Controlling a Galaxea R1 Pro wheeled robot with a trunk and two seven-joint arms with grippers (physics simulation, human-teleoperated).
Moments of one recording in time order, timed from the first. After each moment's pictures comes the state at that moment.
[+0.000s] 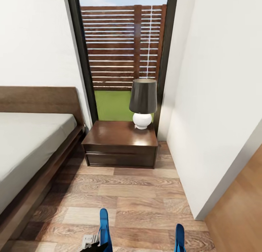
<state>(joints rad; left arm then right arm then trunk) -0.33 0.06 -0.07 -0.29 0.34 -0.09 -0.75 -0.40 -0.23 -0.06 0.00 -0.32 0.00 0.87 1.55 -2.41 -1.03</state>
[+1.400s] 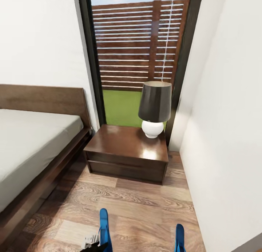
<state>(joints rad) -0.33 0.06 -0.07 -0.29 0.34 -0.09 -0.75 -0.40 -0.23 -0.06 0.00 -0.32 0.00 0.87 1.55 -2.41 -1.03</state>
